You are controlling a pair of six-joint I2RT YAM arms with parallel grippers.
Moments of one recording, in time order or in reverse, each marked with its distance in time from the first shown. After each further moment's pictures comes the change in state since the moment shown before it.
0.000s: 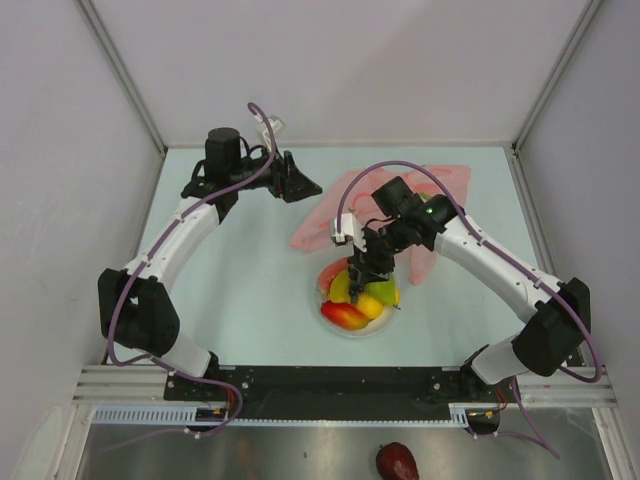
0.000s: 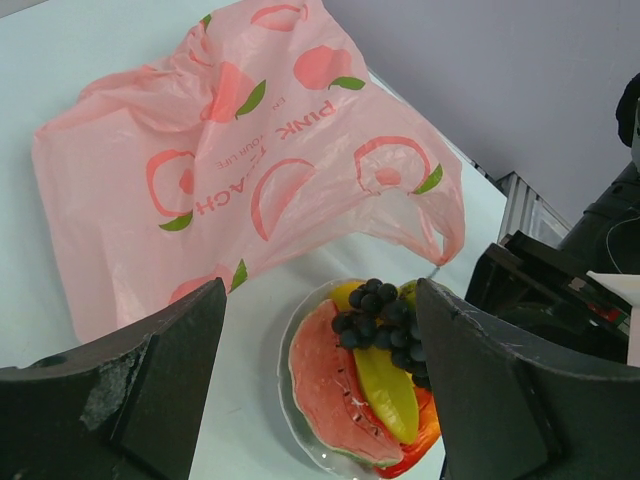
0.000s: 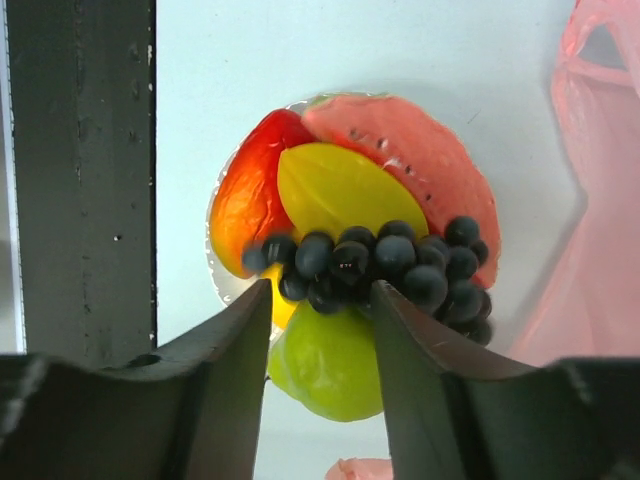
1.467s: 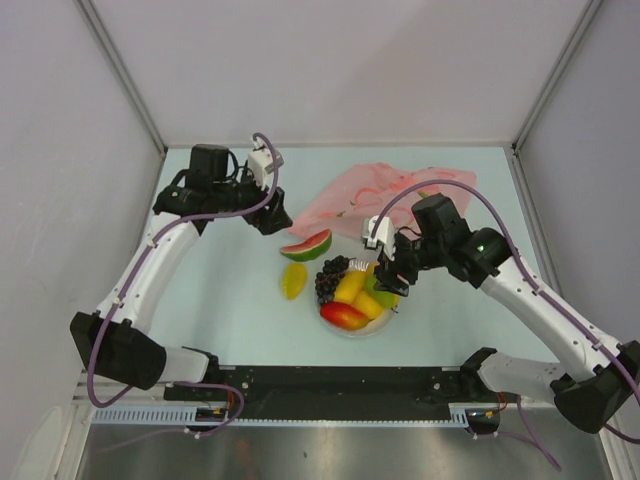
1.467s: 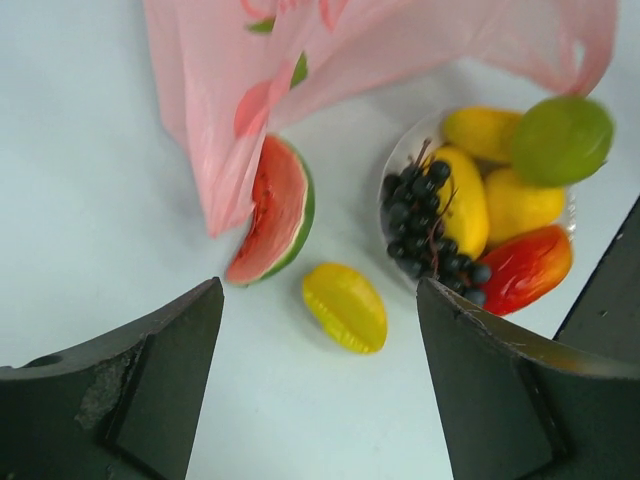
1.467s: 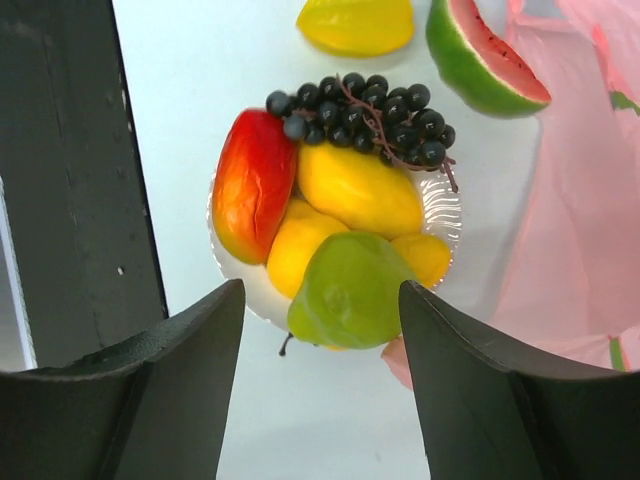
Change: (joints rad) left arm 0.000 -0.190 0.036 -0.584 -0.267 0.528; right arm -0.018 -0.344 -0.206 0.132 0.103 0.198
